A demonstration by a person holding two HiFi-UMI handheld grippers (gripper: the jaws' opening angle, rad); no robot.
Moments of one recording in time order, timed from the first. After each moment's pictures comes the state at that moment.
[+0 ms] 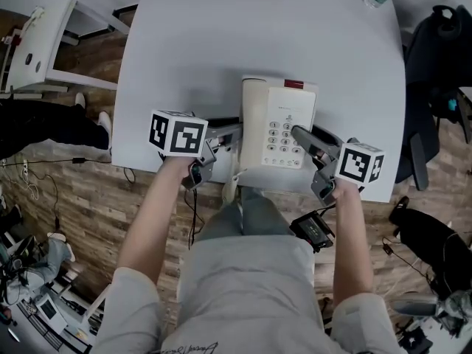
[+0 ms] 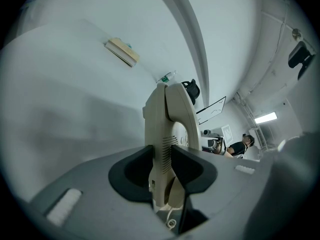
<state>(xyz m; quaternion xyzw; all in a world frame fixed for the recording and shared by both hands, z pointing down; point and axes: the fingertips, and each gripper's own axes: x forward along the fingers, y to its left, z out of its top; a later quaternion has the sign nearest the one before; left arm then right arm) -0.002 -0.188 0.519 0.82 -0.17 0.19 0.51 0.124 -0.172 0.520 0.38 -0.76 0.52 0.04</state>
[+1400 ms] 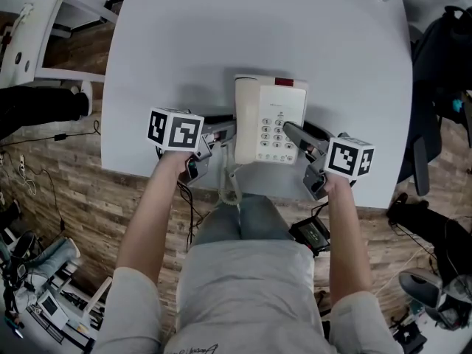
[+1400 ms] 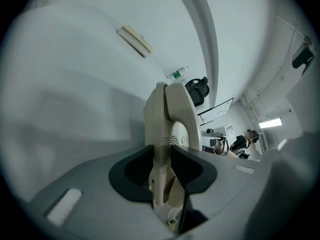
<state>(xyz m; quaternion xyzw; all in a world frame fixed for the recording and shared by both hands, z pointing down) -0.003 -0.204 0.585 0.79 -0.17 0.21 0.55 0.121 -0.196 0.582 0.37 -0.75 0.54 0.06</state>
